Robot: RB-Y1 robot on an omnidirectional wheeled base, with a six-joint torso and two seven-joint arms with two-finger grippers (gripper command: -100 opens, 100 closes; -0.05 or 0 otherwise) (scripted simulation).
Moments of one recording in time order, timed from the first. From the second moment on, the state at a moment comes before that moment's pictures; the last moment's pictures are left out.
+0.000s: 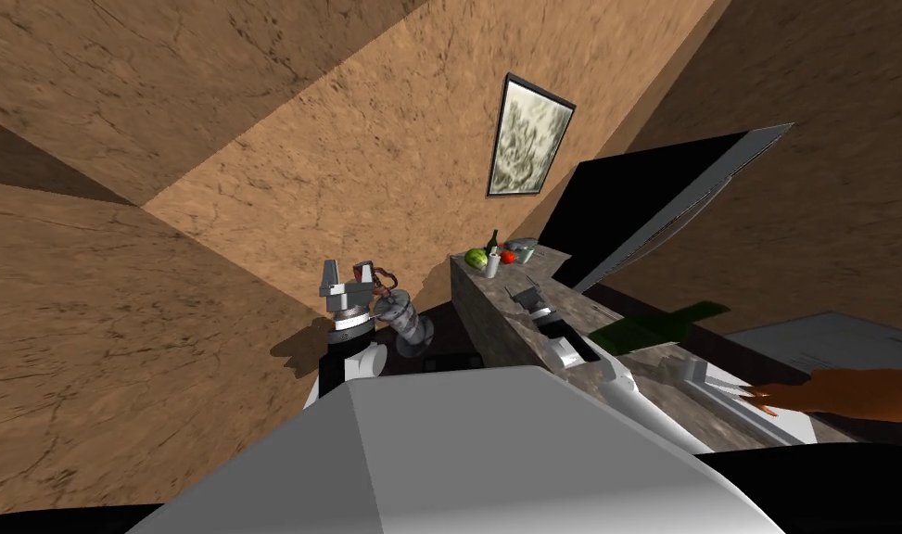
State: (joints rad) left arm 0.50 0.01 -0.04 -2.31 0.04 -0.54 0.10; right arm 0.41 -0.71 0.09 -1.78 -0.41 -0.47 -1.12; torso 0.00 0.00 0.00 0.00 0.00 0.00
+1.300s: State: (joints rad) left arm 0.50 0.01 -0.04 -2.31 0.04 -0.54 0.10; right arm 0.40 -0.80 0.11 -1.63 -0.61 -0.38 -1.45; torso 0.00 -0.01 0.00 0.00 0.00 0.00
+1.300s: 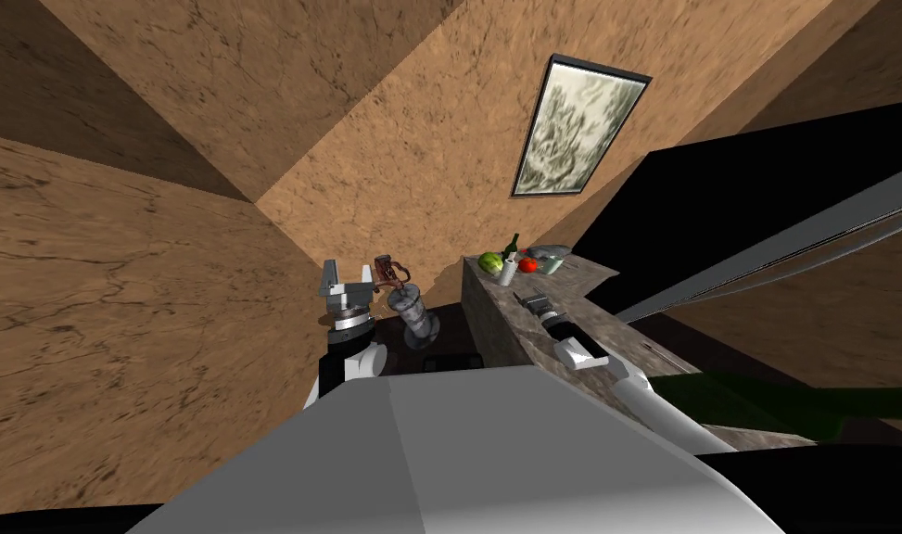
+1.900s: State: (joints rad) left arm 0.51 0.01 -0.04 -2.31 0.04 -0.54 0.10; right arm 0.38 -0.86 0.11 -1.59 -0.69 -0.34 -1.59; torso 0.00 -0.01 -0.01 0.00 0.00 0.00
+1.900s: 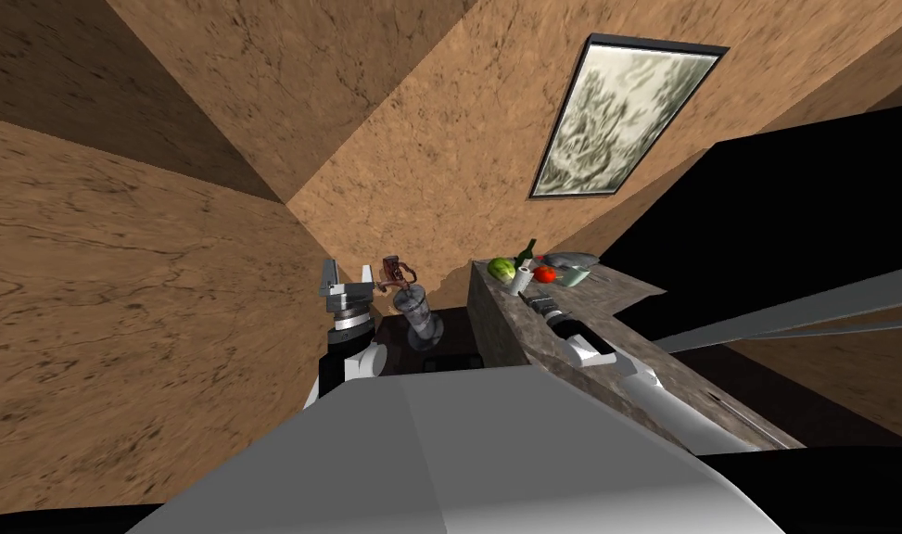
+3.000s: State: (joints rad) left arm 0.50 0.01 -0.04 -2.31 0.04 -0.54 0.10; right arm 0.38 -0.86 0.12 -1.57 -0.70 -0.35 -1.61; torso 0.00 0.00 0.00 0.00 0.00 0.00
